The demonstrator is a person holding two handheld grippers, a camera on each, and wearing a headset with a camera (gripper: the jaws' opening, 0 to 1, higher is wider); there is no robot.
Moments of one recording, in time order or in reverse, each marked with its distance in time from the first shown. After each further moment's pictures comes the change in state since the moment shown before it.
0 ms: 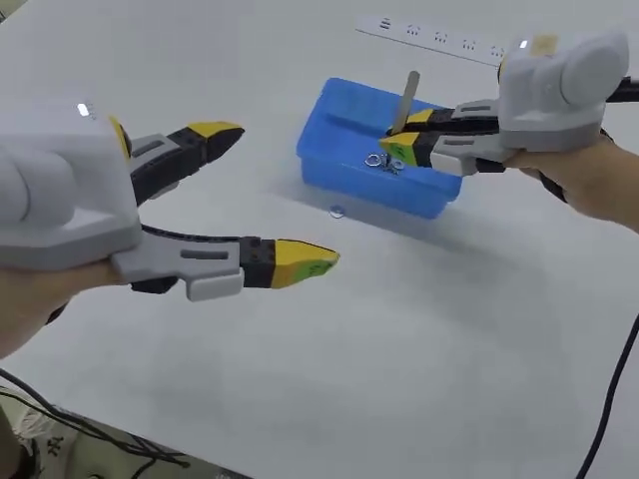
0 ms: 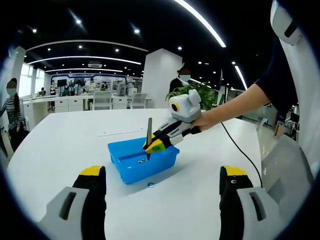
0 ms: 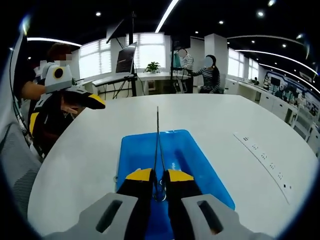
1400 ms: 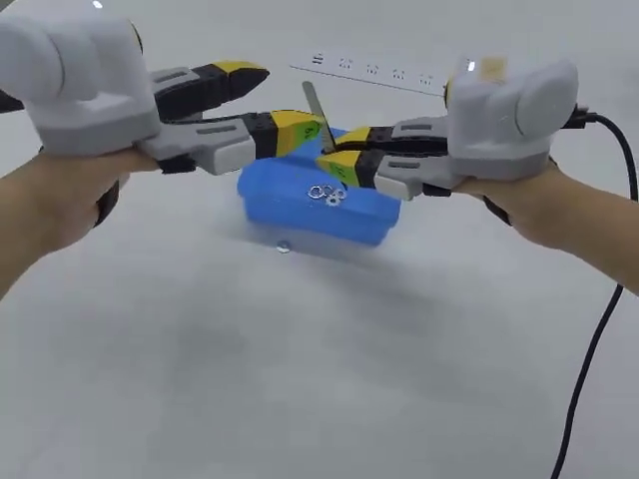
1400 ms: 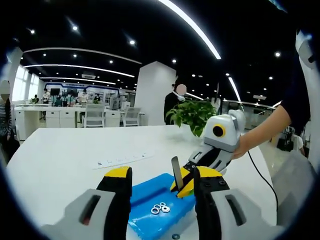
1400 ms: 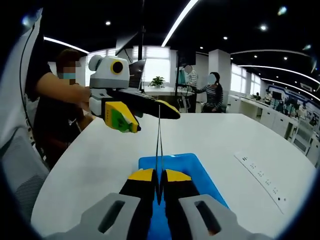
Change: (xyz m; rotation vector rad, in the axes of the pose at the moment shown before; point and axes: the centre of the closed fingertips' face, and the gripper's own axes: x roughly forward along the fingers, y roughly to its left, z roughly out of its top) left arm 0.089 0.046 0.074 0.018 -0.115 -0.092; right arm -0.023 0.031 0.043 -0.055 -0.133 0.015
